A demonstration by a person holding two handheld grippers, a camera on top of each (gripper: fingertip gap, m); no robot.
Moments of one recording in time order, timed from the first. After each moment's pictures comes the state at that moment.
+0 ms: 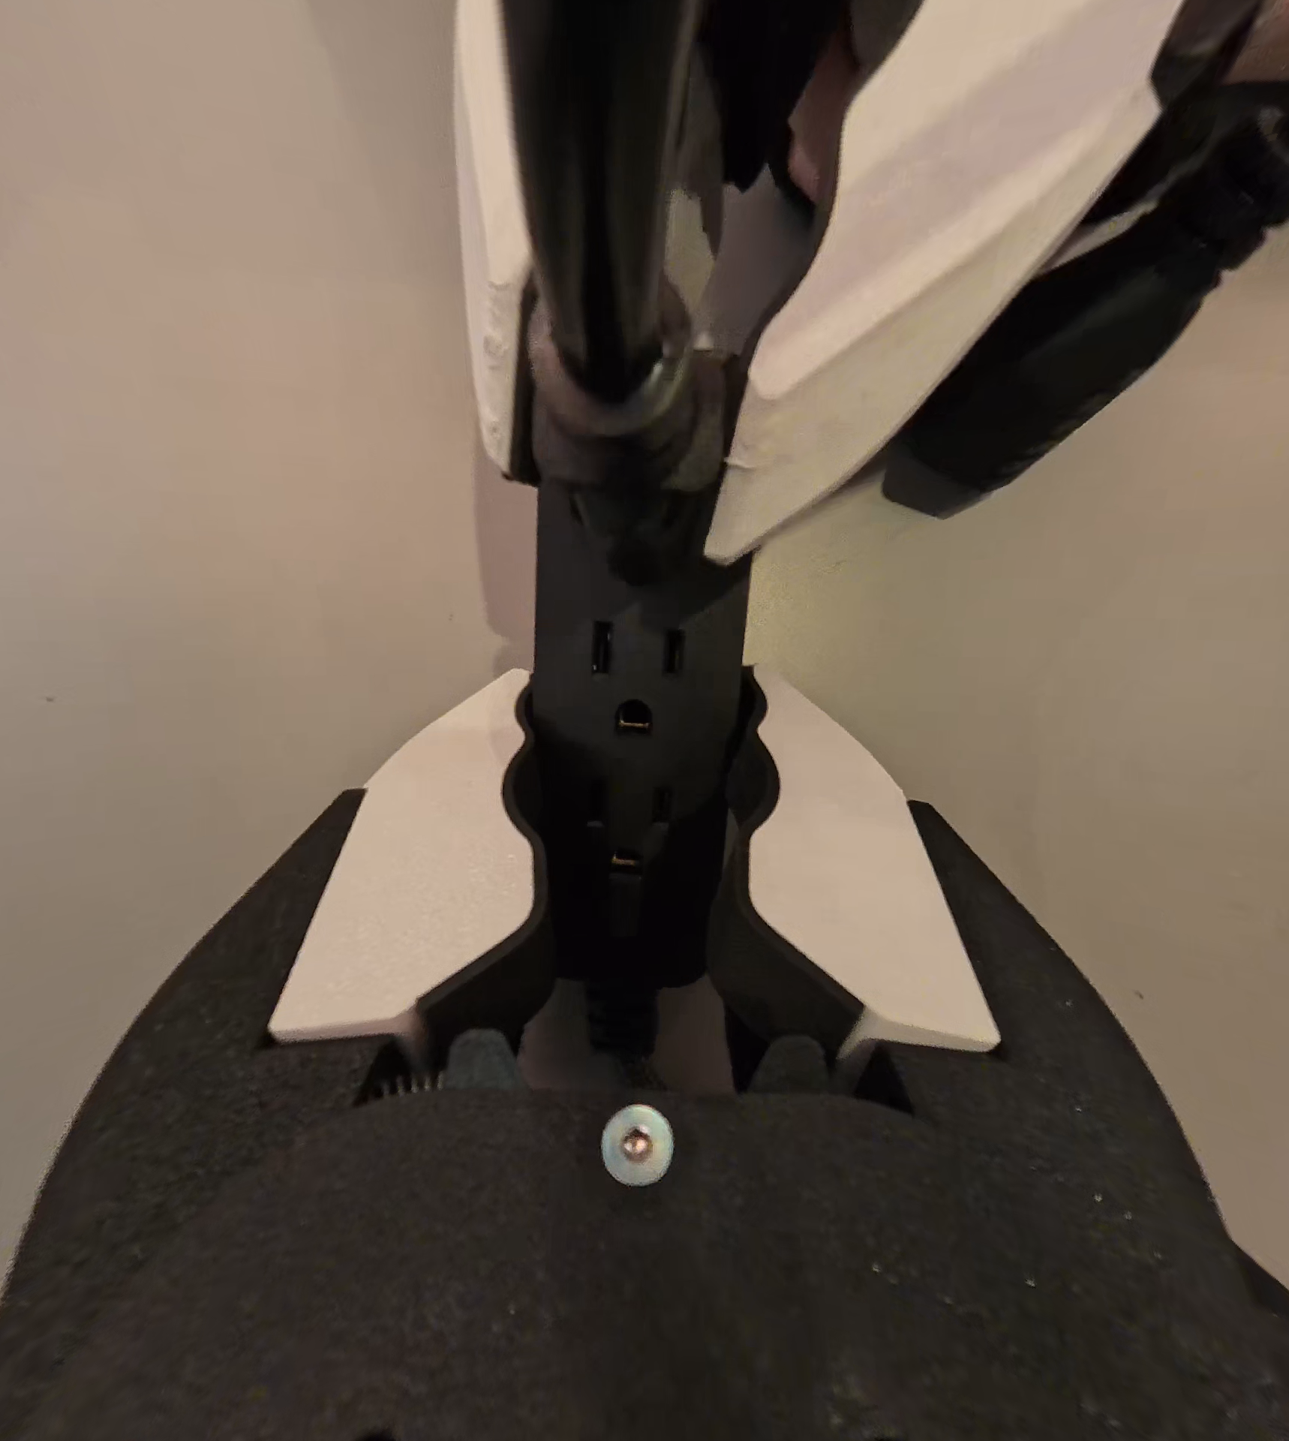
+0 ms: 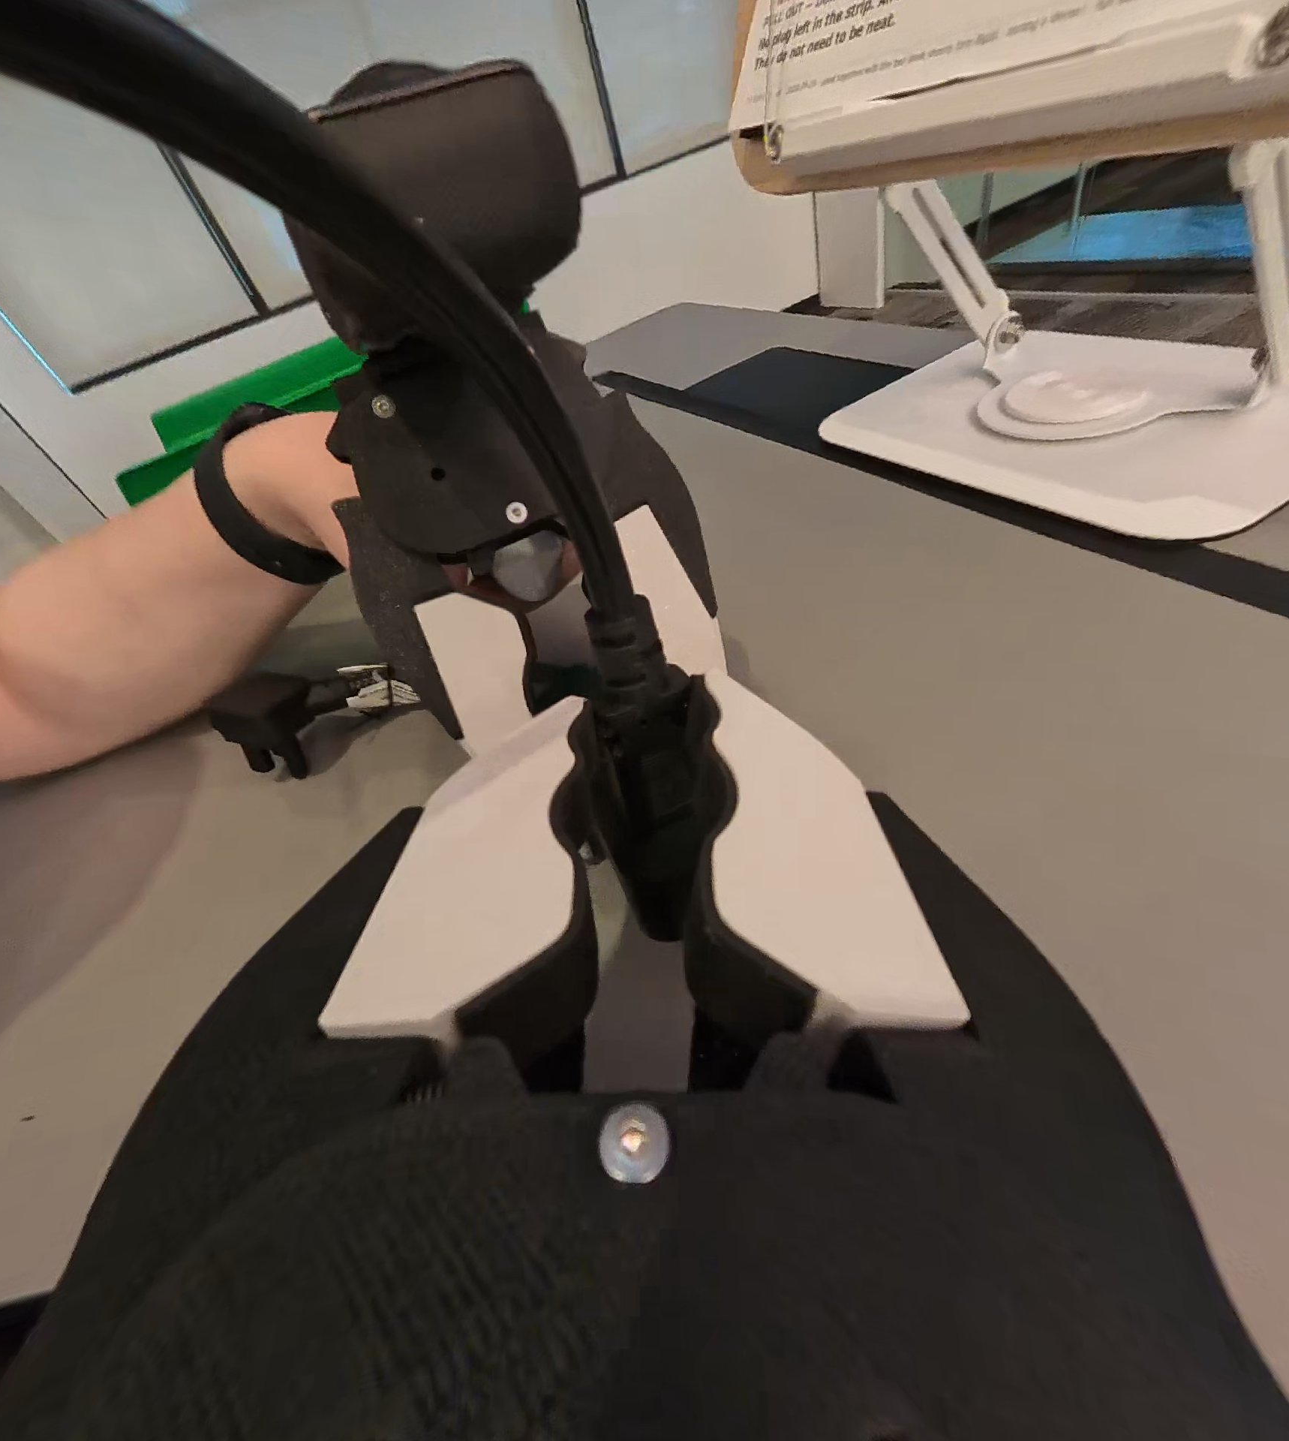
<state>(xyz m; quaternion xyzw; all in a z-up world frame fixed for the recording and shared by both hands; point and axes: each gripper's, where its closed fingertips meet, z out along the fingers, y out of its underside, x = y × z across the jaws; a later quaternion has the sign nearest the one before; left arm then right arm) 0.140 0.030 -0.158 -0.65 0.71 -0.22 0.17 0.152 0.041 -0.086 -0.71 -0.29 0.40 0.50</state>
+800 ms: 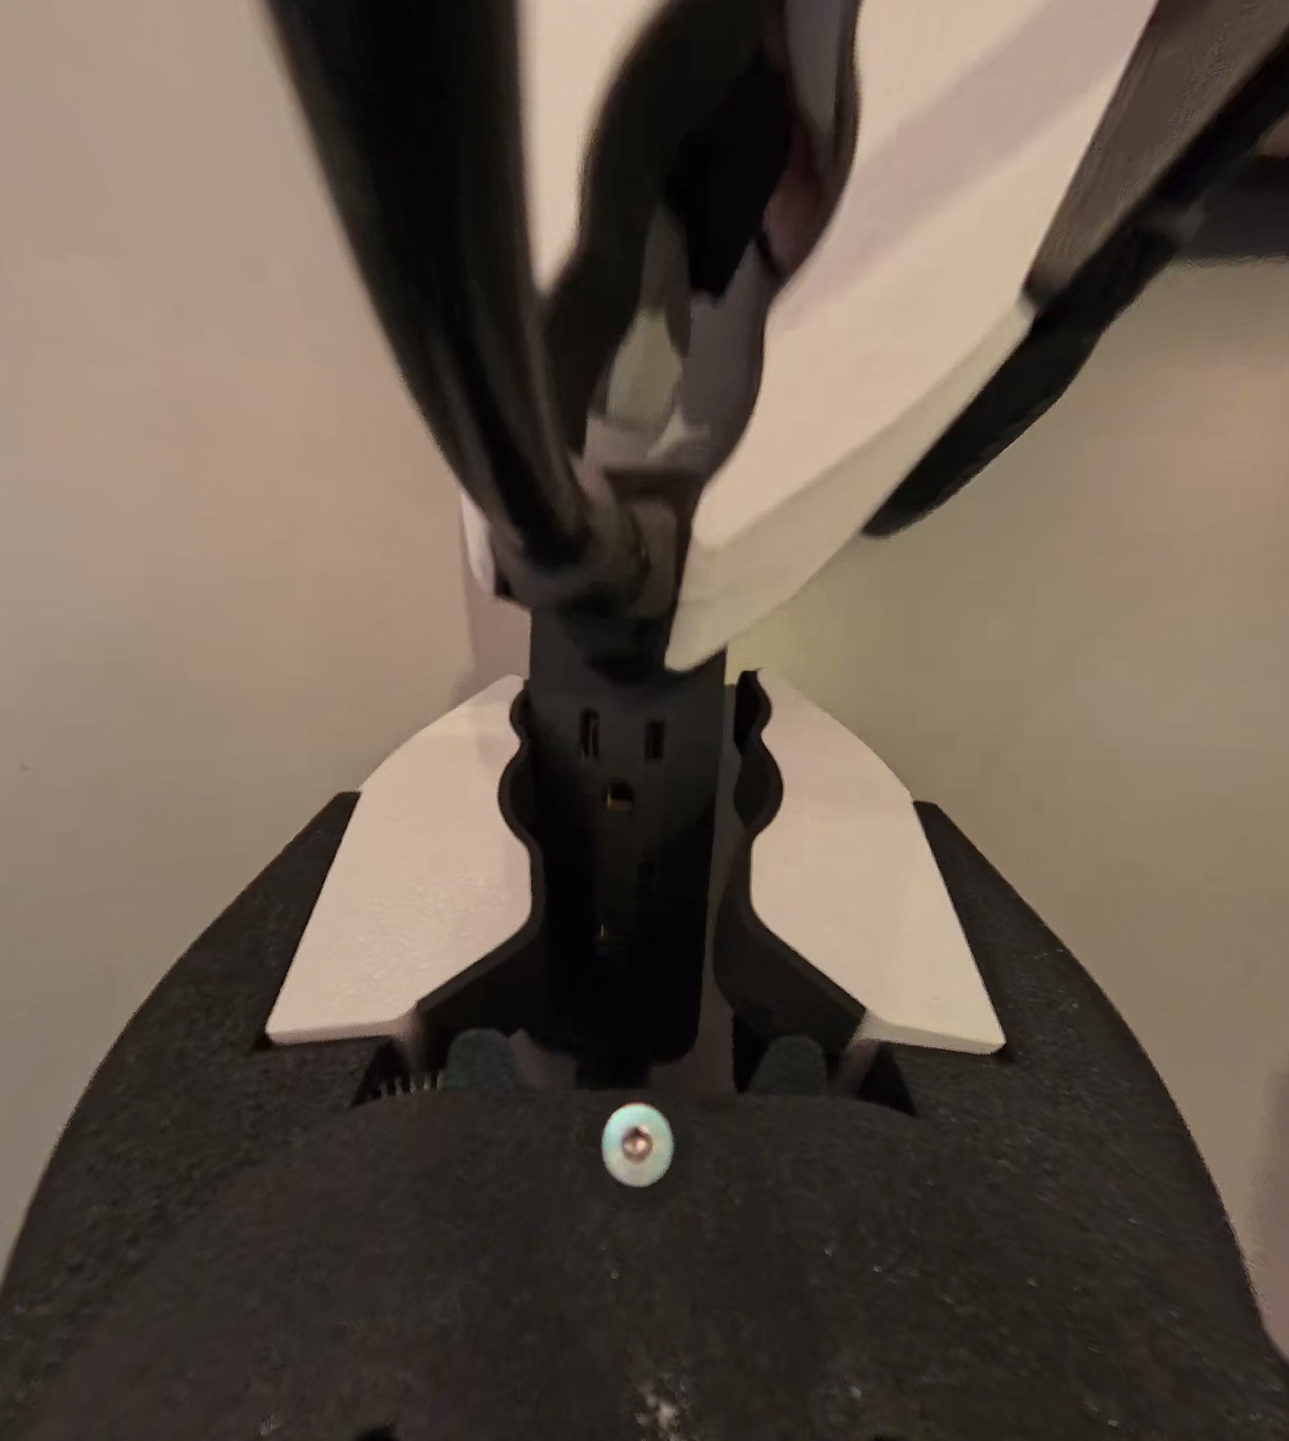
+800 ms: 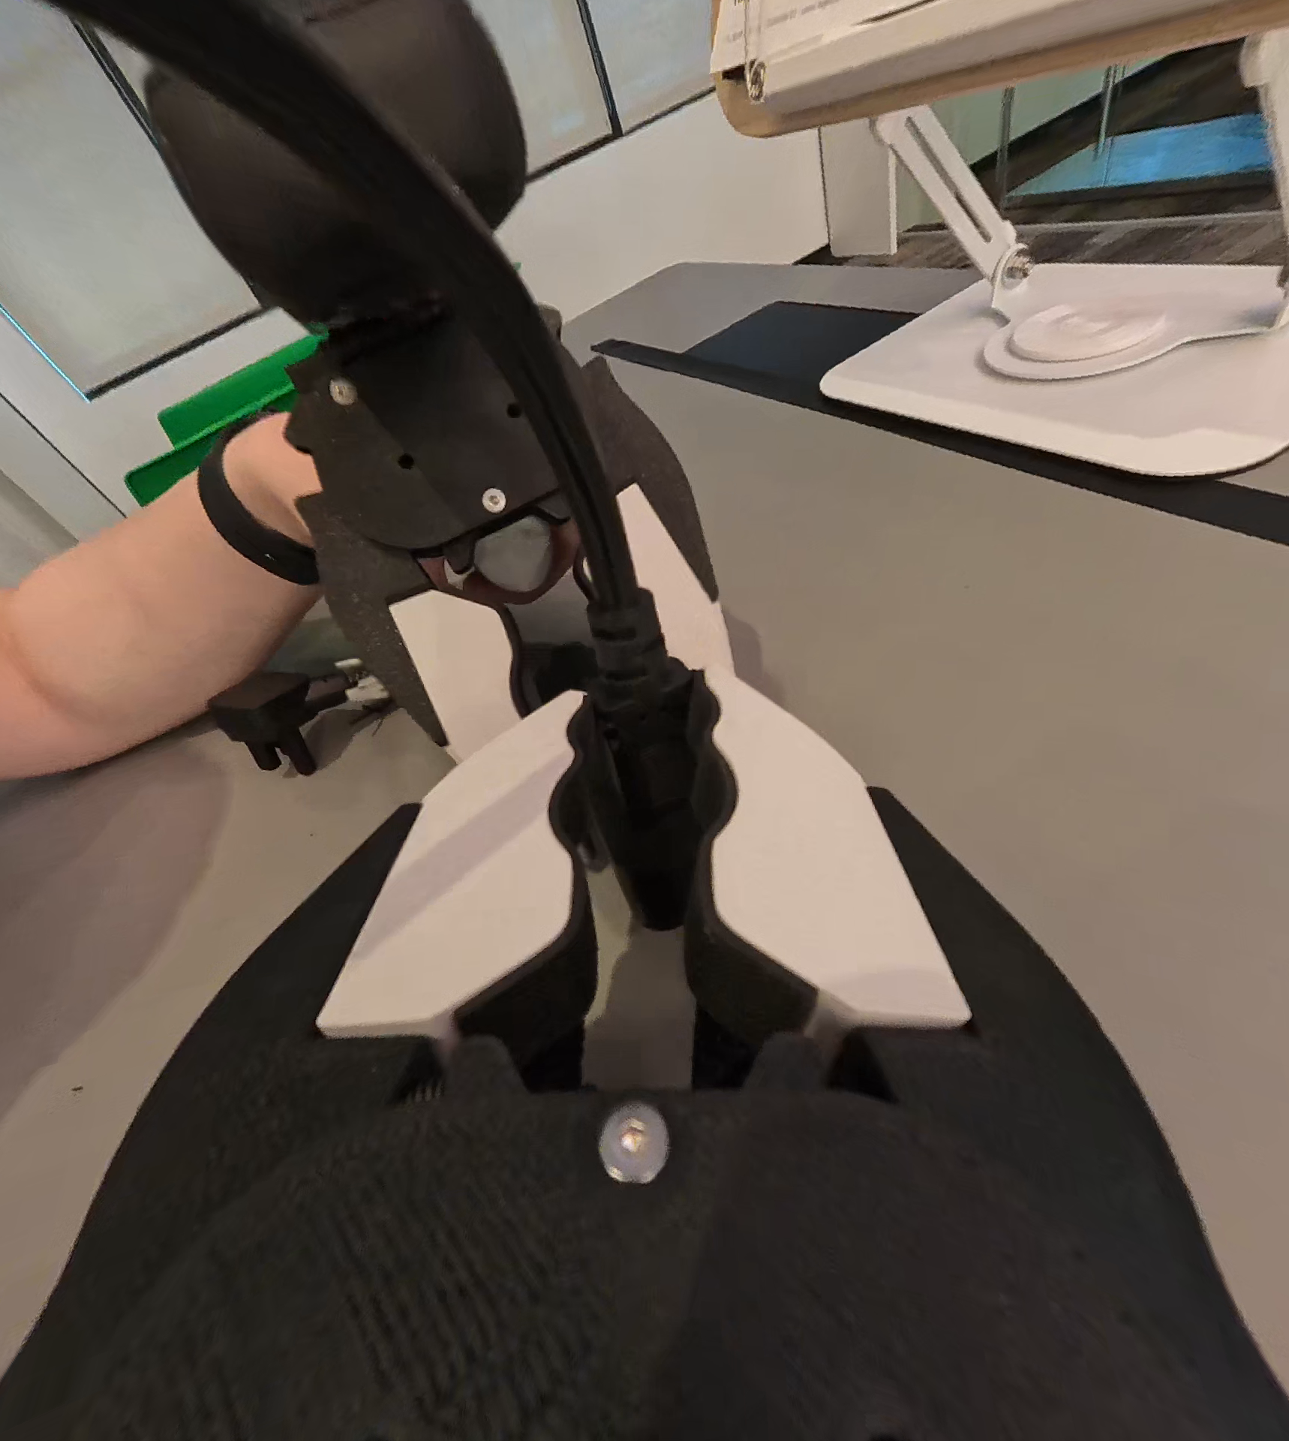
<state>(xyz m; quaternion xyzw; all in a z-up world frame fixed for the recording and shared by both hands) 0.158 0.022 -0.152 -0.65 0.70 -0.24 0.17 0.156 0.039 -0.093 -0.72 -0.29 0.40 0.48</state>
